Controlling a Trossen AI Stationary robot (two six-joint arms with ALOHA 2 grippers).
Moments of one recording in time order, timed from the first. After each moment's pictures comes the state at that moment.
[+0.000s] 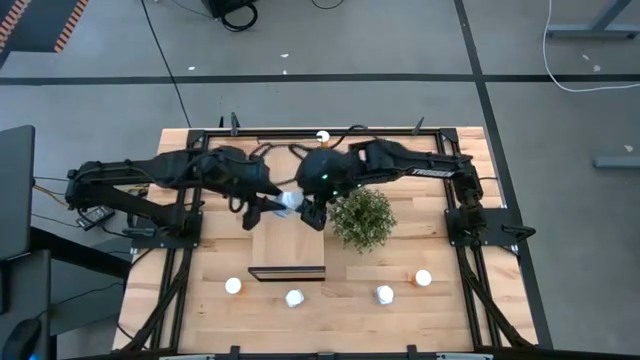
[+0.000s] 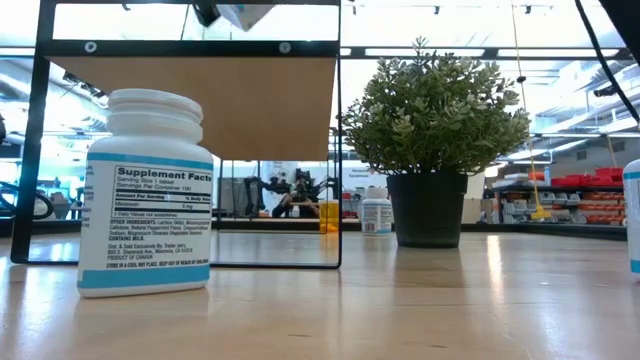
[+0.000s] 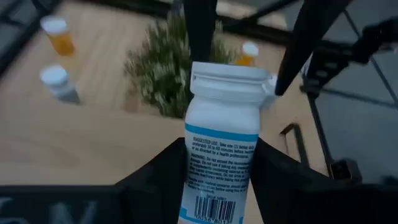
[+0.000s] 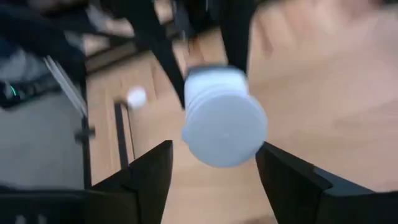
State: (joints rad) left arm 0.04 1.14 1.21 -0.63 0.07 -0.18; right arm 0.06 1.99 2.35 -1.13 0.00 0.42
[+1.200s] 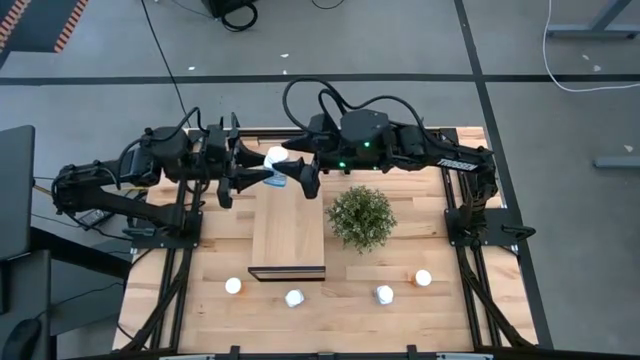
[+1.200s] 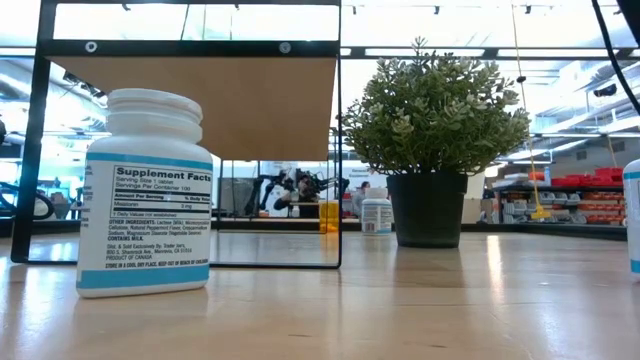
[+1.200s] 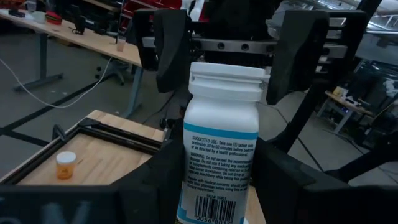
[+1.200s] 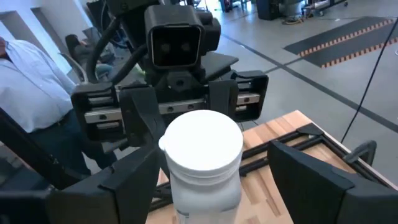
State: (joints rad) left arm 0.04 0.96 1.20 -0.24 -0.01 -0.33; right arm 0.05 1.89 2.35 -0.66 0.18 0.36
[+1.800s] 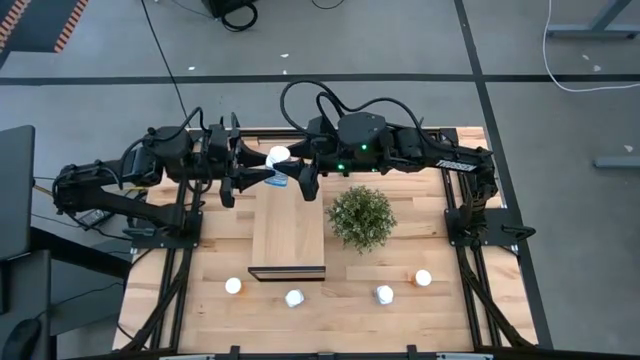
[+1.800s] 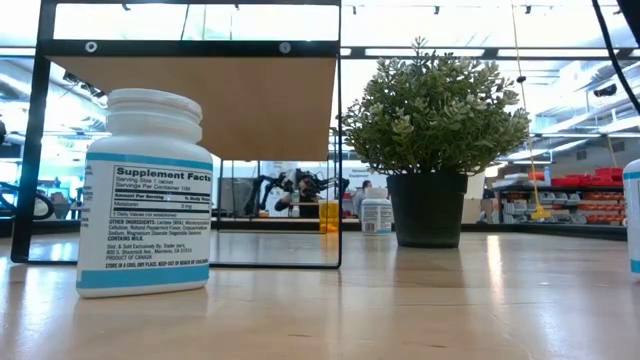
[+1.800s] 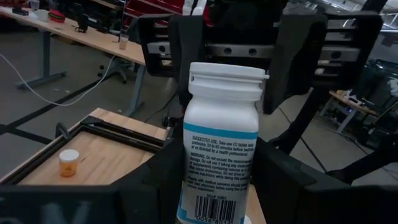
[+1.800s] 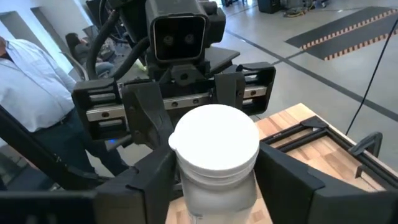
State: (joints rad) left arm 0.04 0.97 1.20 -0.25 -0.02 -0.33; right arm 0.05 1.89 2.33 -0.66 0.18 0.39
